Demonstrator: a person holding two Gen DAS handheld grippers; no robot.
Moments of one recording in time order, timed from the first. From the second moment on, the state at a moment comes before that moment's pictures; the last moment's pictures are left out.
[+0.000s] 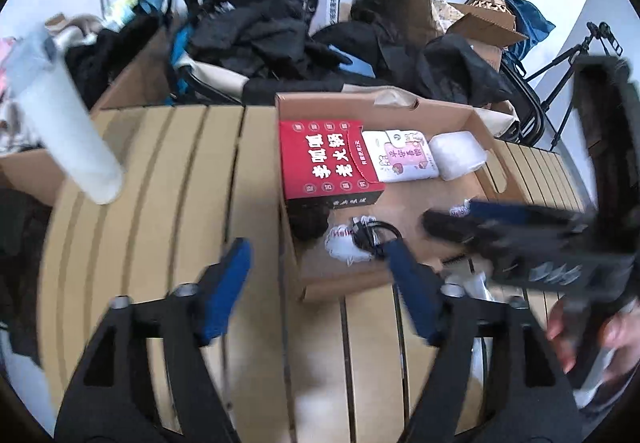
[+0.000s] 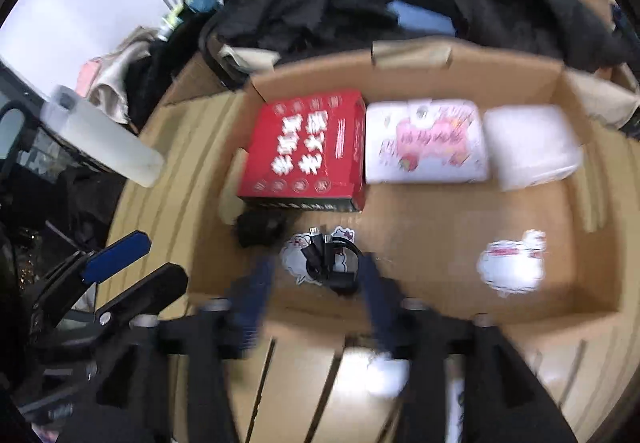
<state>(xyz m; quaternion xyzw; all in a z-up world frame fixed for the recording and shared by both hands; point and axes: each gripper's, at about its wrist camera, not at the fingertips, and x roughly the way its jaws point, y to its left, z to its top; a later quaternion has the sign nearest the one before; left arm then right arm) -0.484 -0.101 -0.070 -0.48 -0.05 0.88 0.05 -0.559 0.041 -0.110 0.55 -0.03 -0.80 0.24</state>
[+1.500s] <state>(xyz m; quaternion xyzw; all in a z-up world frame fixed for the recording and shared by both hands) -0.250 -0.022 -0.090 -0.43 -0.02 0.90 0.03 -0.269 0.180 -0.098 0.40 0.05 -0.90 0.17</state>
